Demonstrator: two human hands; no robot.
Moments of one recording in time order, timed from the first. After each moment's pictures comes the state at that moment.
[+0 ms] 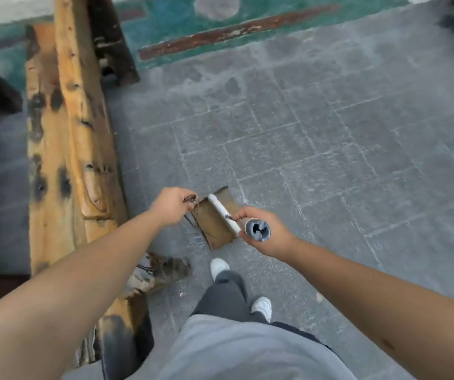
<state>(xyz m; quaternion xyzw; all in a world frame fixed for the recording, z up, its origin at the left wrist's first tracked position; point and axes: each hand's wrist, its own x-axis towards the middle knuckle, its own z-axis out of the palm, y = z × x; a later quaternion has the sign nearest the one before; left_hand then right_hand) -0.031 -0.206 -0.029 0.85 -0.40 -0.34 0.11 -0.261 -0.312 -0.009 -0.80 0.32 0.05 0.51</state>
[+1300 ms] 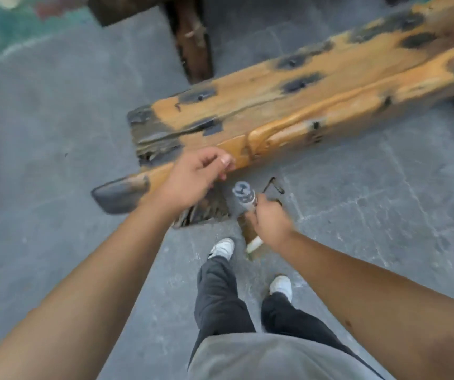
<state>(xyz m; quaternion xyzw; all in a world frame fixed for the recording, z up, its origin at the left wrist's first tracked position) -0.030 -0.094 -0.037 0.77 0.26 -0.01 0.58 0.035 -0.263 -0.142 -0.88 -0.30 0.34 0.13</state>
